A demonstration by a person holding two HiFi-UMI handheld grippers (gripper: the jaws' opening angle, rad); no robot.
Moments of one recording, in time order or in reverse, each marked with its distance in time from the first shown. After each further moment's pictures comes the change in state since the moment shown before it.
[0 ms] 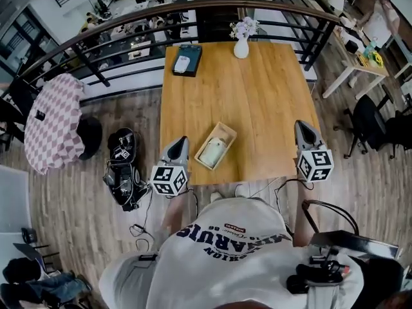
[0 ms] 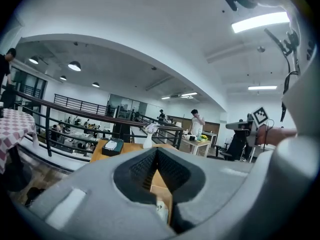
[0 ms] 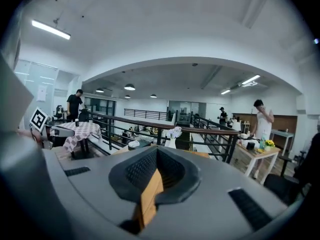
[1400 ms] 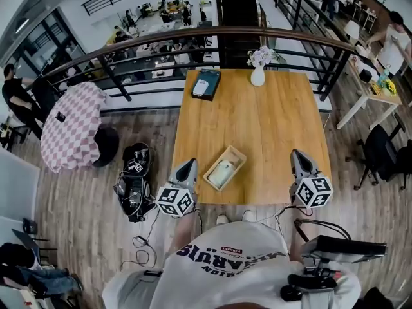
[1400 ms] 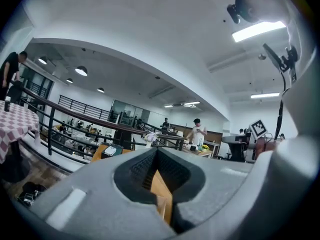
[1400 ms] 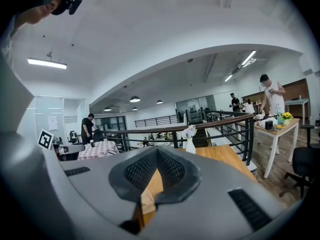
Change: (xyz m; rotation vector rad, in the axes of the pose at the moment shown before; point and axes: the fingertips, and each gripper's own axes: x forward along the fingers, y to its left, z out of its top) left arm -0.035 -0.029 0.024 -0.048 -0.097 0.029; right arm -0.009 0.032 0.000 0.227 -0.067 0.181
